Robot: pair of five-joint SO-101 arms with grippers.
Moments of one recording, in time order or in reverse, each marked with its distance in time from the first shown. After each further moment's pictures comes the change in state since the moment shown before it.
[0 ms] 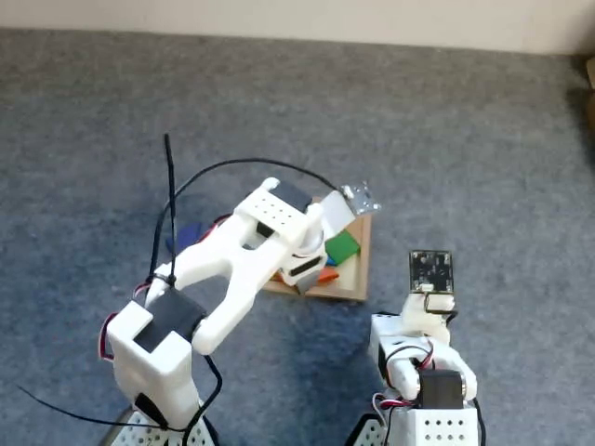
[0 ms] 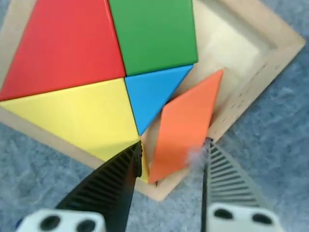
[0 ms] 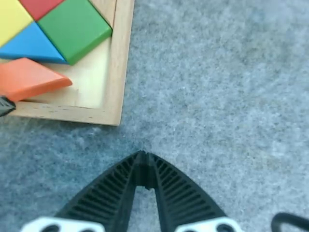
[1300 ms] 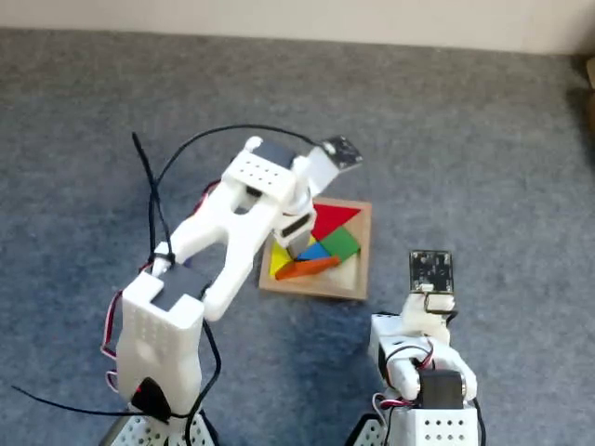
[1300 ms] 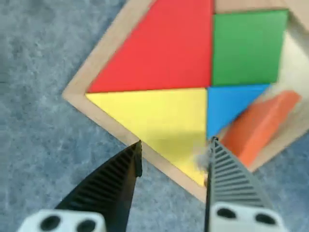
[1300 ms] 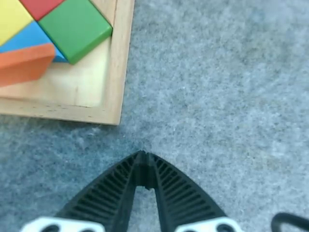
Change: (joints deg) left arm -7.6 10.1 -23.2 11.3 2.5; right arm 0.0 0.0 0.0 0.0 0.0
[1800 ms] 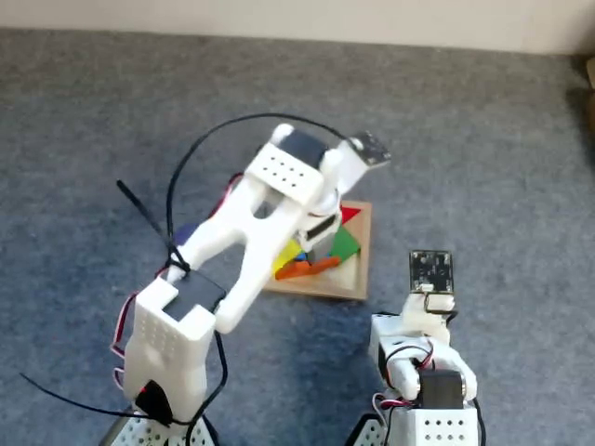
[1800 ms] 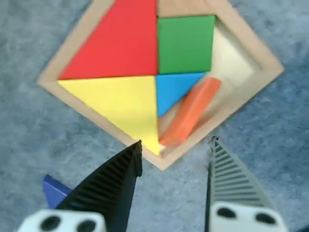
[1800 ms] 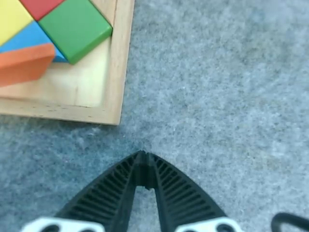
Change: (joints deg) left arm 7.2 -0.4 -10.0 16.0 5.9; right arm 0.0 0.0 0.0 0.0 0.0
